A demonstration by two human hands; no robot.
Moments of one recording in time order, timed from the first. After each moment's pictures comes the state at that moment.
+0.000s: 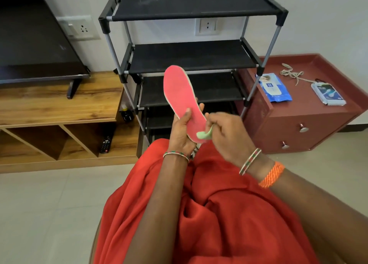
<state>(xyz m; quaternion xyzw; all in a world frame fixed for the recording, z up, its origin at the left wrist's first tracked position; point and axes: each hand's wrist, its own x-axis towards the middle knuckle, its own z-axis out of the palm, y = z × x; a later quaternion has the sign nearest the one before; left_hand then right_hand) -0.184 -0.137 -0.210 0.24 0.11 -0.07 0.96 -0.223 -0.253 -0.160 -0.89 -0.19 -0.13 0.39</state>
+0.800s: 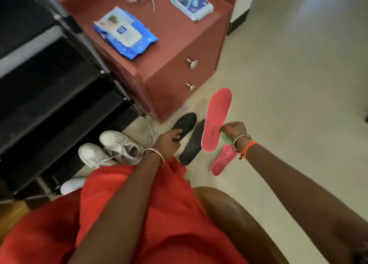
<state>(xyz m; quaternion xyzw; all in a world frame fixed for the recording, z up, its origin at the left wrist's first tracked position) -0.121 -0.389 -0.406 0.82 -0.20 -0.42 0.32 -0.233 -0.586 -0.433 -0.61 0.59 0.01 0.53</state>
